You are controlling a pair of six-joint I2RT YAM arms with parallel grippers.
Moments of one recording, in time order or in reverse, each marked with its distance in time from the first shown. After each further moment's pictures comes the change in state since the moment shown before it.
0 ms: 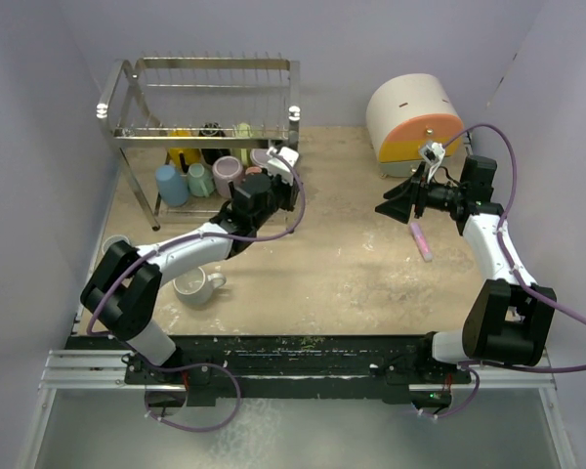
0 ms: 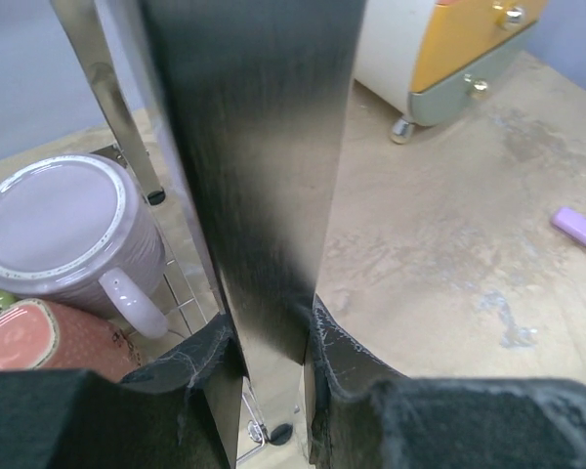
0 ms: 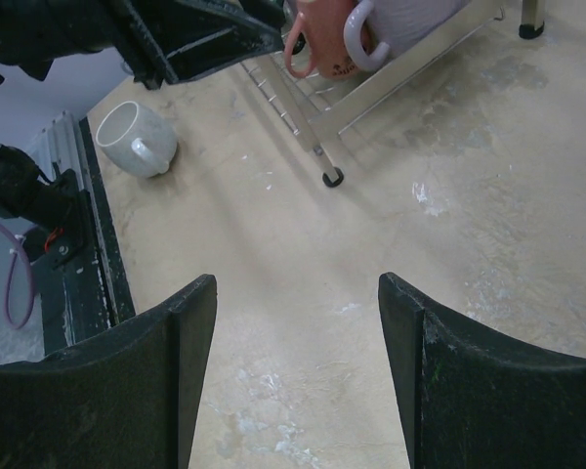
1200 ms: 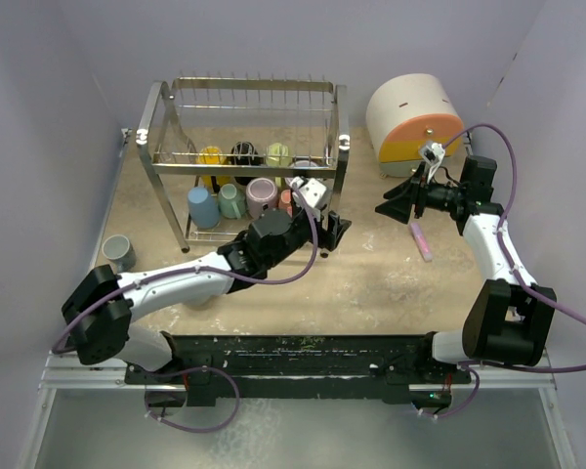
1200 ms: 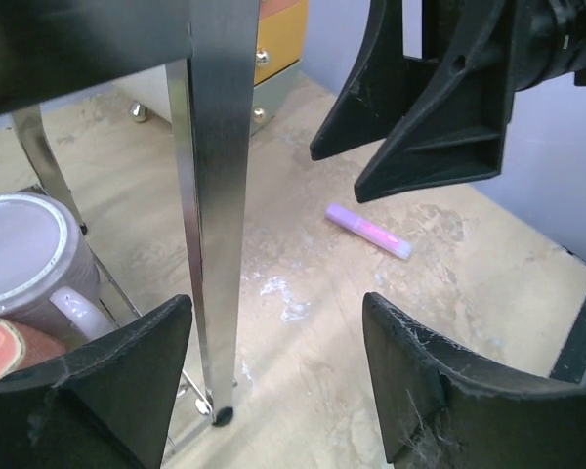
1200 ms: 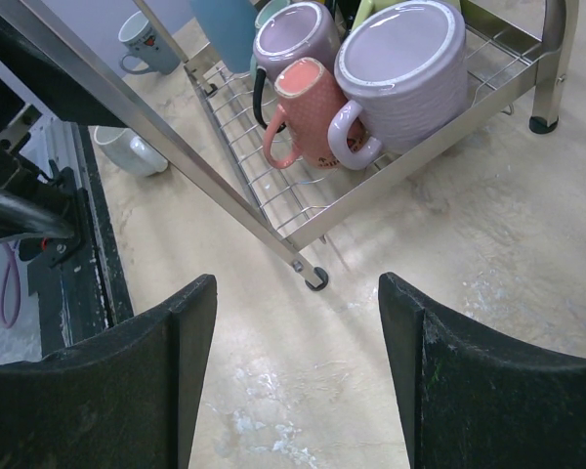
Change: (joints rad) left arm -0.333 -0.141 -0.033 -0.017 -0.093 -0.111; right arm 0.000 0.000 0.000 -0.004 0.000 -0.011
